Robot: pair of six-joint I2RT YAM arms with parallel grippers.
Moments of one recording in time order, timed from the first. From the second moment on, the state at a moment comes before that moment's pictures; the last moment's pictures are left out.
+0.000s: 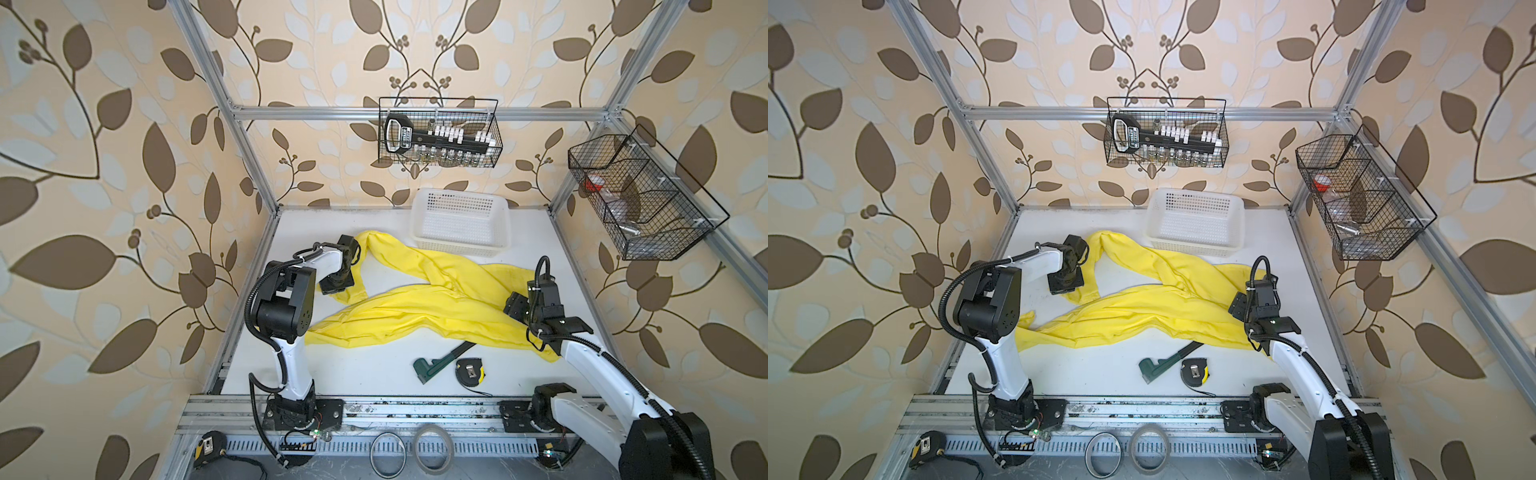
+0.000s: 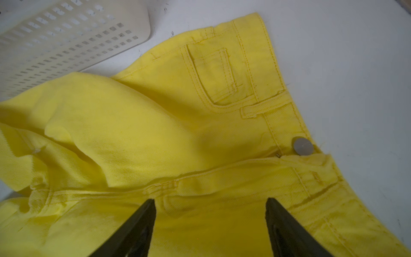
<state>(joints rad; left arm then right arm) -0.17 1.91 1.25 -0.80 -0.32 -0.58 0.09 0.97 0.50 -0.41 0.21 0.57</state>
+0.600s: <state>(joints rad) 0.00 1.89 1.49 -1.11 -0.81 -0.34 -0.05 0.95 0.45 -0.44 0.21 0.59</state>
